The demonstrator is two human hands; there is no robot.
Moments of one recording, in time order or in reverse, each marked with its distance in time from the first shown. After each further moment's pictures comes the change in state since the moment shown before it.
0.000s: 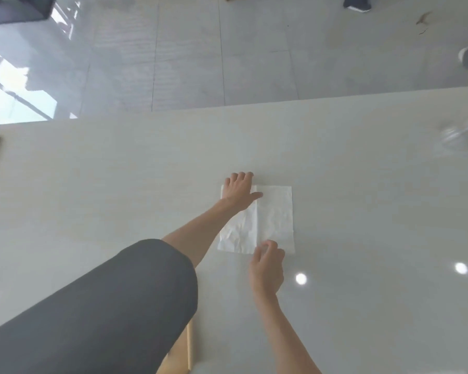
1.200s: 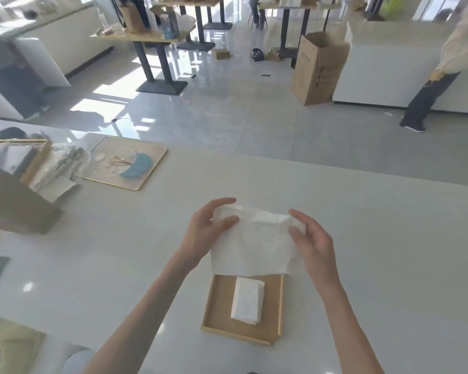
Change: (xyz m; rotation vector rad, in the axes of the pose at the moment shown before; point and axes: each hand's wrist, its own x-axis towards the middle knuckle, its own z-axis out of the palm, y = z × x) left_hand -0.479 -0.158 -0.181 -1.103 0.554 -0.065; right_hand -0.256 -0.145 -0.097 0.711 -0.464 -0.718
